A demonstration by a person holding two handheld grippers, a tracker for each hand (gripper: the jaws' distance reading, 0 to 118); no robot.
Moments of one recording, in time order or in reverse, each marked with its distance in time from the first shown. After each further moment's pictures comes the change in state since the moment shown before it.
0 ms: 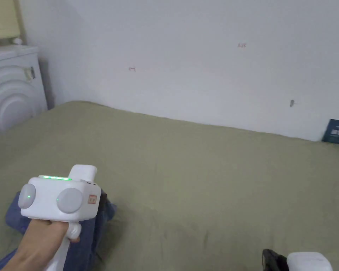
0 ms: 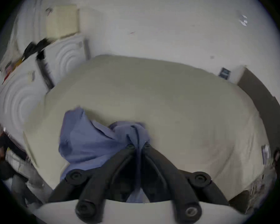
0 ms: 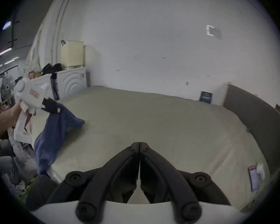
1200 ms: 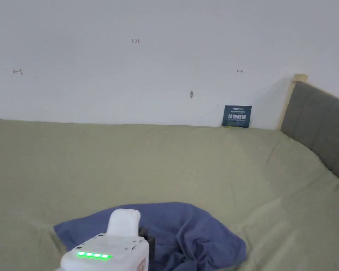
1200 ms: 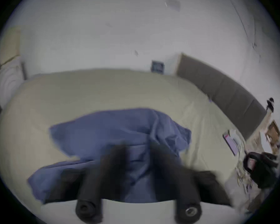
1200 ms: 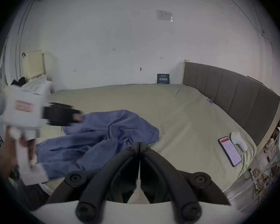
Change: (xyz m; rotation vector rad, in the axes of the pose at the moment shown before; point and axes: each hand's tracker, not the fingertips) left arm 0.238 -0.081 0.031 0.192 -0.334 -0.076; right arm 0.116 -0.046 0.034 -0.065 -0.253 -0.191
